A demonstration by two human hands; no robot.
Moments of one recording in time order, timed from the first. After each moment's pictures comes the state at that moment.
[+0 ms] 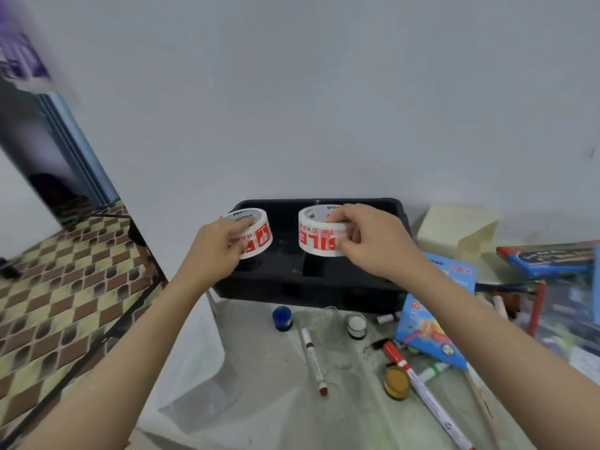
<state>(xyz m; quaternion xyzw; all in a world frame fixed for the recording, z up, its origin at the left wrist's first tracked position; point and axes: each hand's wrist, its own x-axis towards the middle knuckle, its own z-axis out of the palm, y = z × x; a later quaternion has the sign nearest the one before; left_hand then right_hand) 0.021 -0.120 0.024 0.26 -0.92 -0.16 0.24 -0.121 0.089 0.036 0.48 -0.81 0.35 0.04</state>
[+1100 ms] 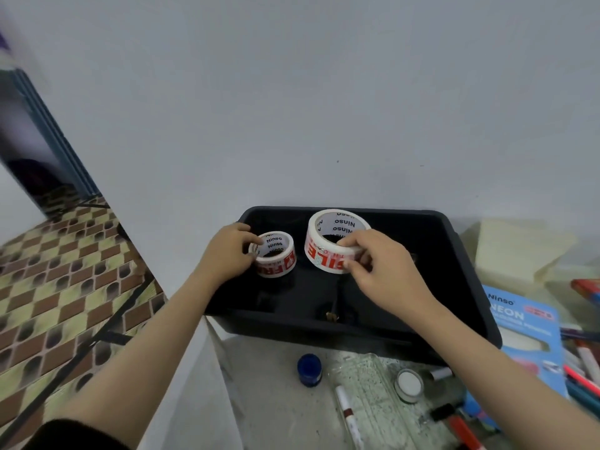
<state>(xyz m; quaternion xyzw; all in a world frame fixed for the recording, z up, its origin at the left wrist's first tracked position) -0.058 -0.265 -0.031 0.24 -0.95 -0.14 0.14 -0.160 -0.003 -0.019 0.46 -0.79 0.39 0.06</state>
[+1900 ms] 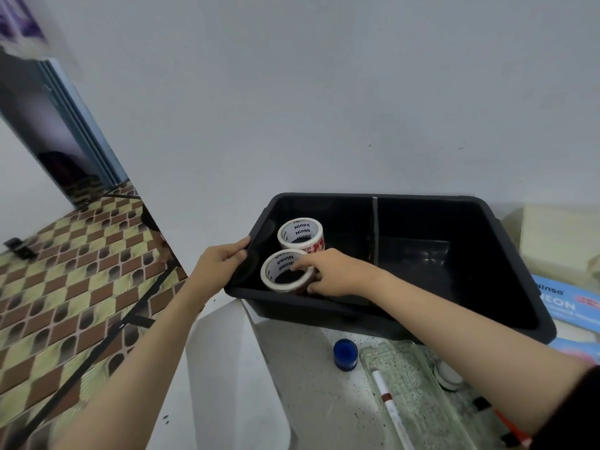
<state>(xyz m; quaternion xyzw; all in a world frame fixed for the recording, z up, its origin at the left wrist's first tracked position) 0.021 -0.270 -0.040 0.33 -0.82 -0.43 0.19 -0.131 -0.107 -0.041 0.58 -0.76 0.19 -0.21</state>
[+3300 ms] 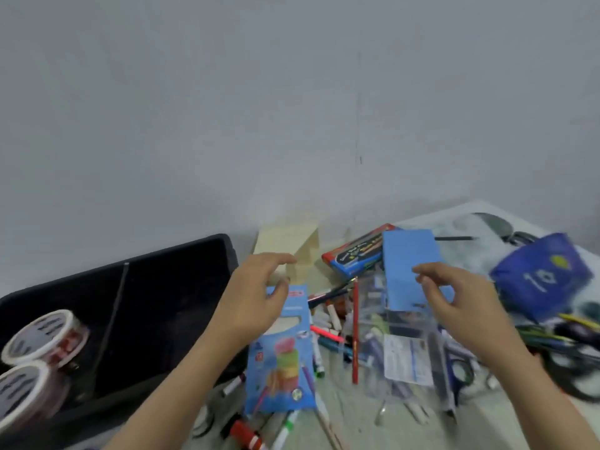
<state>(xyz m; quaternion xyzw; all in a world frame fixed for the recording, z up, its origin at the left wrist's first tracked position) -0.172 0.077 -0.009 -0.12 -0.93 -0.28 0.20 -0.190 0.367 -0.034 0.10 -0.91 0.36 0.19</state>
